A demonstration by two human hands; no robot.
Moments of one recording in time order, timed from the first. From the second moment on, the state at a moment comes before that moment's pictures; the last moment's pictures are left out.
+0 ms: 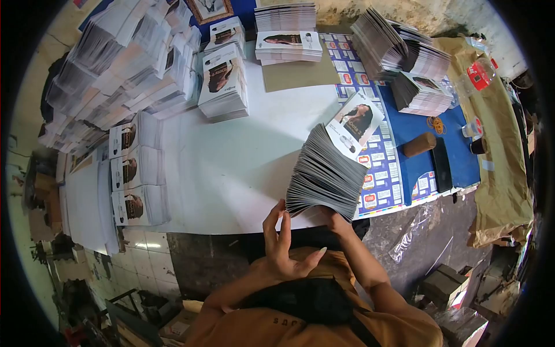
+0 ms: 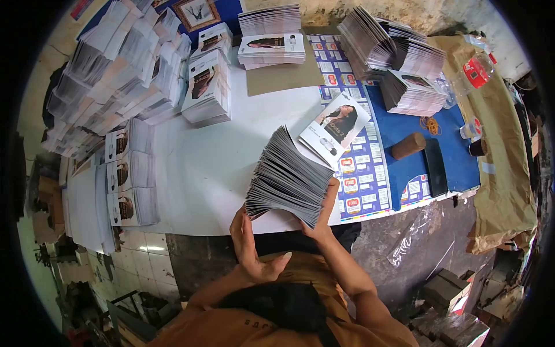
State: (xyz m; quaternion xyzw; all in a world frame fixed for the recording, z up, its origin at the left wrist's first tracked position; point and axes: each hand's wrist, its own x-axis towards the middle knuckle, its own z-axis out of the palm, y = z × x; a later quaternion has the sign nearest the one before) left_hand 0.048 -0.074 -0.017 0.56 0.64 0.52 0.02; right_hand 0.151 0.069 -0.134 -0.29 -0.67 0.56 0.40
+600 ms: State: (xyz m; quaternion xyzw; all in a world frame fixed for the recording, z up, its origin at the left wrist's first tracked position) left_hand 0.059 -0.074 -0.019 0.50 0.60 0.62 0.05; right_hand 0.156 0.066 -0.150 -0.30 -0.64 0.59 0.39
